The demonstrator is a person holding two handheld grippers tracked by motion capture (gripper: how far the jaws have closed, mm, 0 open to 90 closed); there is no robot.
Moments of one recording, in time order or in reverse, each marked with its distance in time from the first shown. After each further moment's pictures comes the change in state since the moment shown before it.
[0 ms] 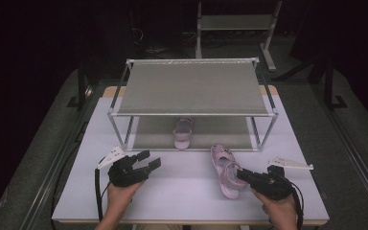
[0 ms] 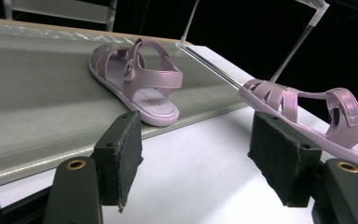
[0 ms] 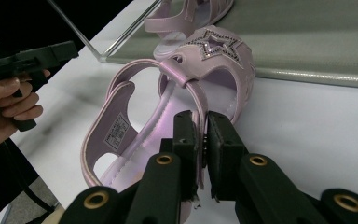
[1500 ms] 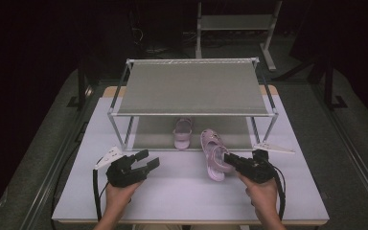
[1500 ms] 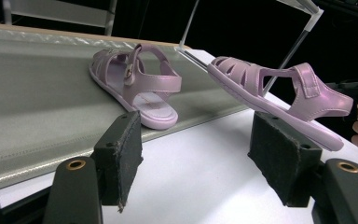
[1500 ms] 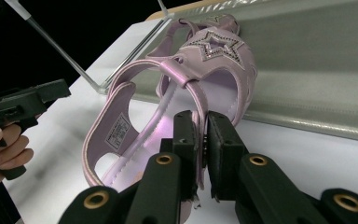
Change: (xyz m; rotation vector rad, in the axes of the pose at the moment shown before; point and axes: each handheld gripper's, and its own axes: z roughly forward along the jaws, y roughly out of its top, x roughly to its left) left arm 0.000 0.002 -0.005 -0.018 -0.006 0.001; right arm 0.011 0.031 0.041 -0.054 -0.007 0.031
